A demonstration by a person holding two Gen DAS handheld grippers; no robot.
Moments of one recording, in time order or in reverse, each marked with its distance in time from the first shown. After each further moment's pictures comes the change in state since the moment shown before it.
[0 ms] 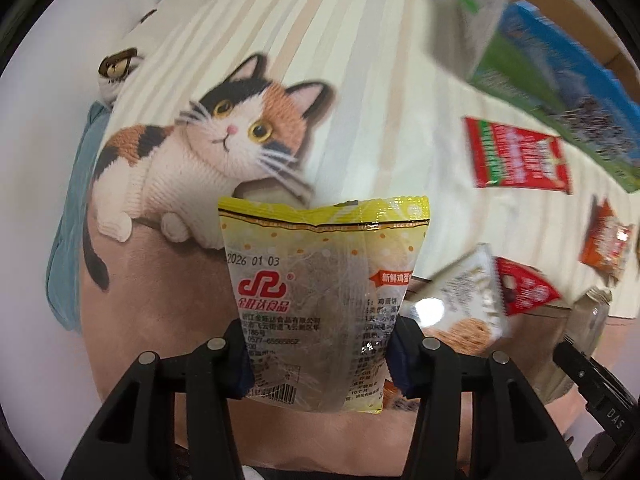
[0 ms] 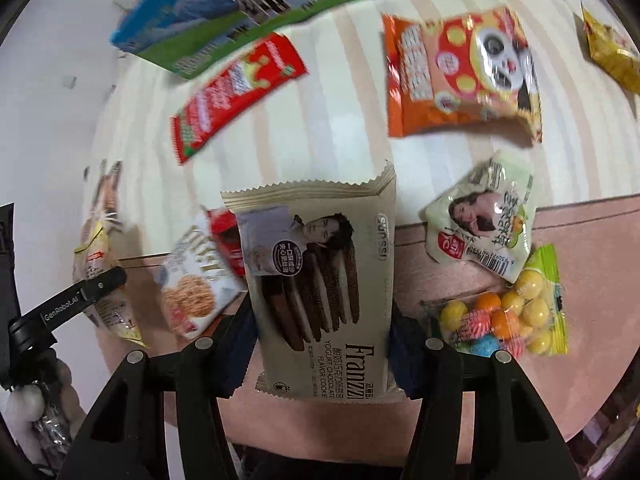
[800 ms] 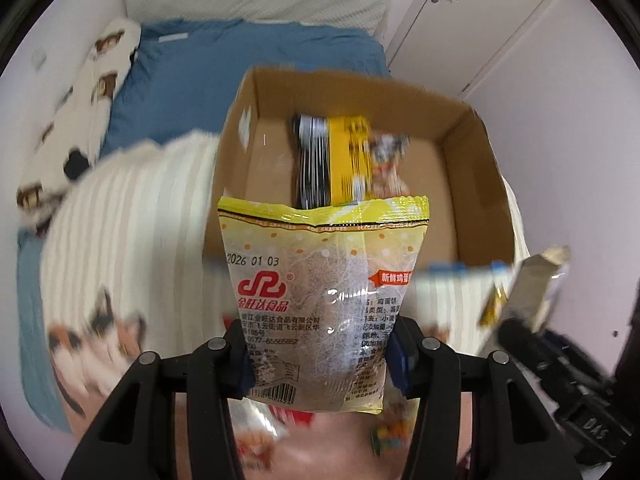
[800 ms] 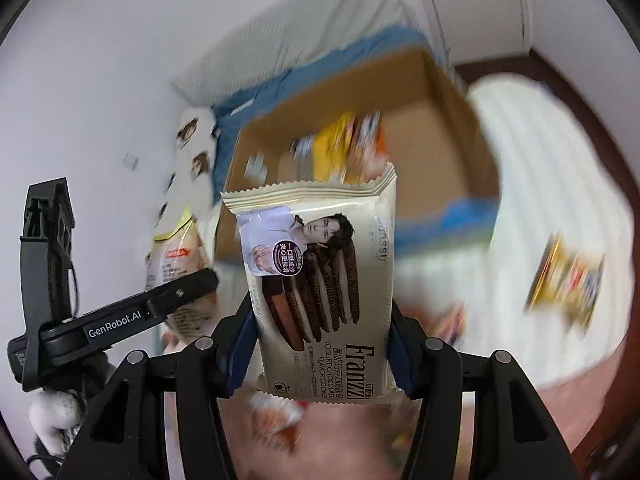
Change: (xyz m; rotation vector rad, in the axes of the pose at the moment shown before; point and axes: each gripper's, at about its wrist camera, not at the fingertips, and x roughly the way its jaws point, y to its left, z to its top) left arm -0.135 -0.174 0.155 0.218 -0.160 -0.256; right arm -0.204 0.010 0.118 -0.056 -0.317 0.113
